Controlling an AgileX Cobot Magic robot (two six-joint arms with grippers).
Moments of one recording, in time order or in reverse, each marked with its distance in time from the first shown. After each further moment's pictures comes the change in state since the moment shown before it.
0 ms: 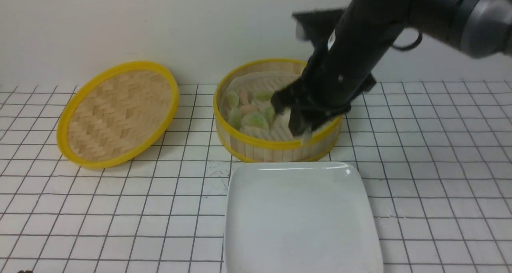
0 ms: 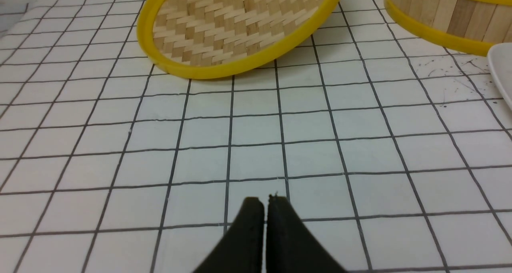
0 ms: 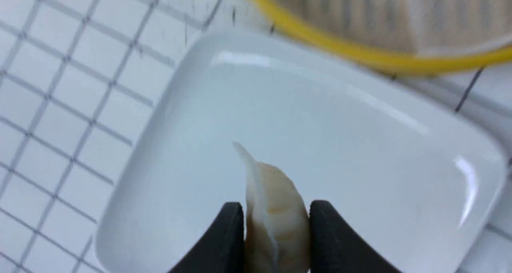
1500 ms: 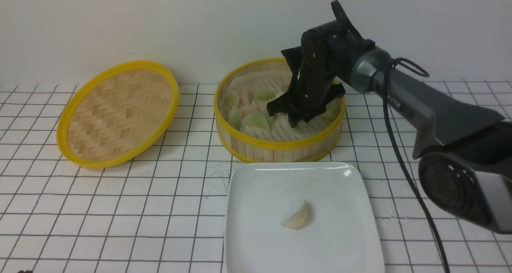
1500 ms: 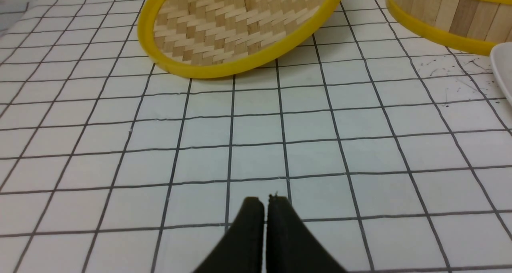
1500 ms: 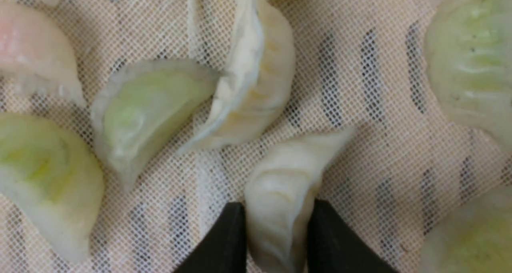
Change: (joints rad) right arm -0.111 0.642 -0.711 -0.196 -0.030 0.078; left arm 0.000 0.000 0.000 0.000 0.000 0.000
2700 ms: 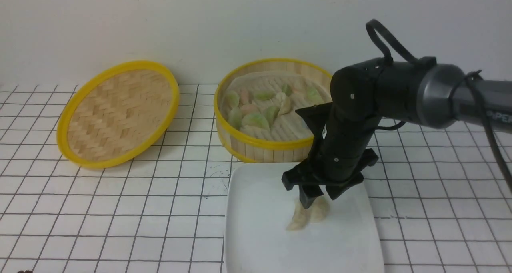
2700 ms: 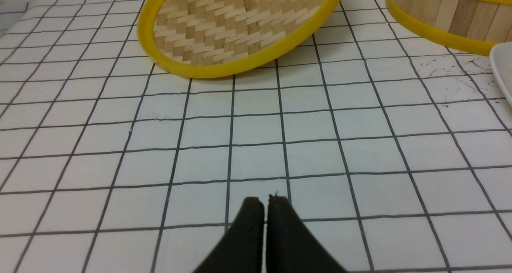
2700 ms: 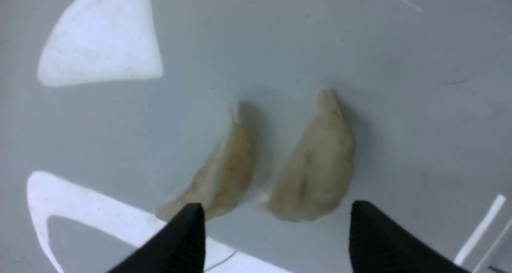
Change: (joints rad) right arm 0.099 -0.571 0.933 0.138 -0.136 -0.005; left arm 0.000 0.000 0.000 0.000 0.000 0.000
